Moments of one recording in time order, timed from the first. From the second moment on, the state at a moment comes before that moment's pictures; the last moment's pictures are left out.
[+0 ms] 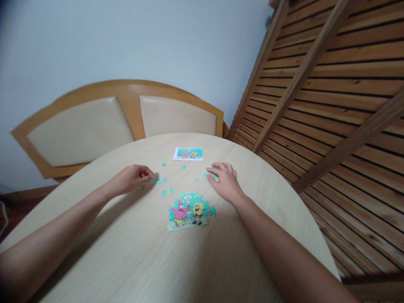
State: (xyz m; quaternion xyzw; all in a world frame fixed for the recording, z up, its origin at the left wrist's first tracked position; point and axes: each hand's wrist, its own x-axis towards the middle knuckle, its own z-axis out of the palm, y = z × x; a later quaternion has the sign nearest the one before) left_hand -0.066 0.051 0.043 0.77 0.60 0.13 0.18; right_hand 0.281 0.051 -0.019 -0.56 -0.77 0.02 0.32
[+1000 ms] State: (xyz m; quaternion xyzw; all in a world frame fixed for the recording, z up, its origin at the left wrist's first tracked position) left_hand -0.027 0.029 0.026 0.90 0.38 0.16 0.18; right_hand 0.261 0.032 -0.008 -0.32 -0.91 0.07 0.26
